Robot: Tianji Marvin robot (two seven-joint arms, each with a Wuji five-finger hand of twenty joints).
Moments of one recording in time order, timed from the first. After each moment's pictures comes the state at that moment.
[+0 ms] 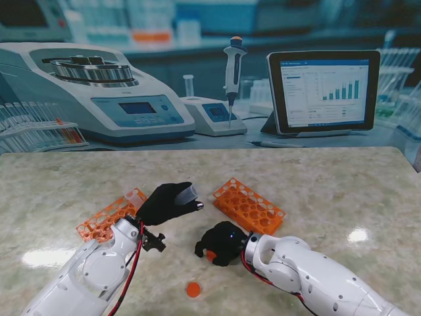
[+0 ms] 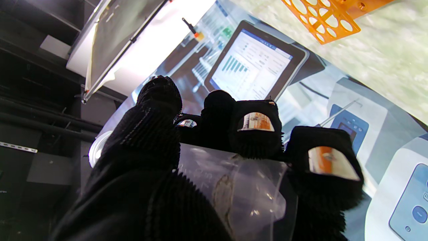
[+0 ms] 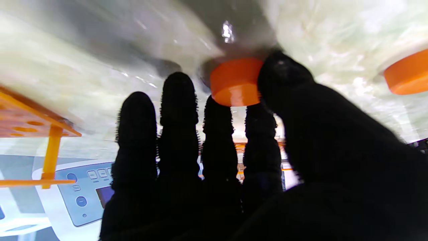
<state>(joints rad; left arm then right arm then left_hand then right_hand) 1.57 -1.14 -1.15 -1.60 0.36 -0.47 0.10 -1.24 -1.04 0.64 -1.38 -1.03 -0.32 -0.11 0.98 -0.35 0.18 -0.01 0.66 0.07 1.24 1.44 1.05 0.04 0.92 1.18 1.08 0.04 1.31 1.14 1.03 0.19 1.76 0.72 0.72 -0.78 0.87 -0.16 0.77 -0.14 0.47 0.58 0.97 -0.04 0.38 0.79 1.05 0.03 0.52 0.85 0.72 0.09 1.13 0.57</state>
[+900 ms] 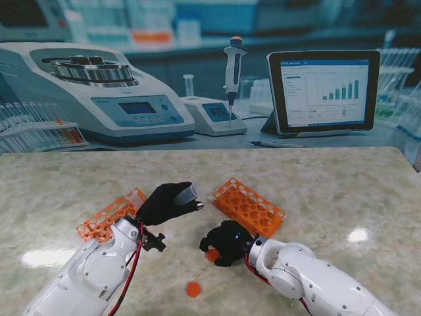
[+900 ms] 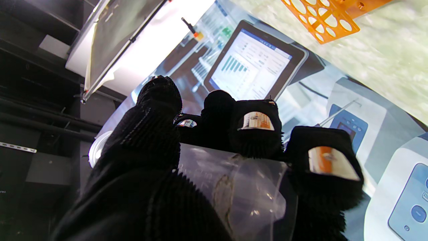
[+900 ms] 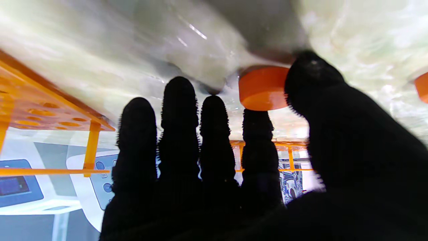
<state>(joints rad) 1.56 -1.14 -1.15 -1.60 0.36 -0.47 0.10 -1.30 -1.03 0.69 -1.41 -1.09 -0.24 -0.15 0.98 -0.35 0.18 -0.01 0.66 0.07 1.24 1.44 1.05 0.04 0.92 1.18 1.08 0.04 1.31 1.14 1.03 0.19 1.76 0.72 0.61 -0.75 0.81 -0.12 0.72 -0.11 0.46 0.66 0.92 0.00 0.44 0.69 1.01 0.02 0.58 0.87 0.66 0.09 1.15 0.63</state>
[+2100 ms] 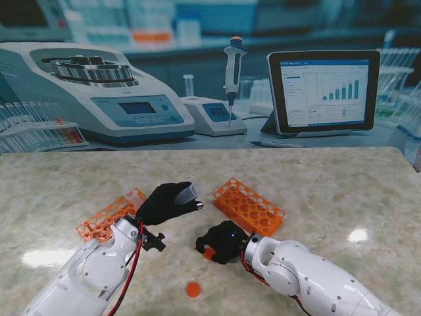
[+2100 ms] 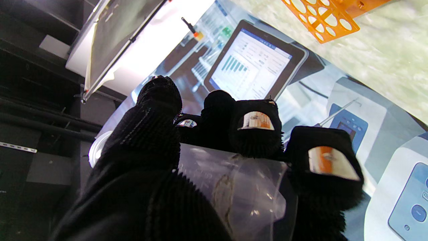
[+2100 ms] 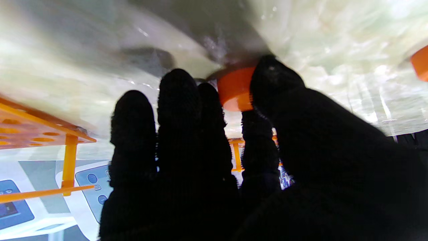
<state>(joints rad) 1.57 -1.14 -1.15 -1.60 0.36 -0.47 0.10 -1.25 -1.06 0.63 -1.35 -0.98 -0.26 -0.15 0.98 -0.35 0.18 -0.01 0.66 0.07 1.24 1.44 1.05 0.04 0.92 1.18 1.08 0.04 1.30 1.14 1.03 0.19 1.76 0.72 0.75 -0.77 0.94 -0.25 0.73 -0.11 0.65 0.53 1.11 0.06 0.49 0.90 1.17 0.02 0.64 0.95 0.82 0.10 1.20 0.63</state>
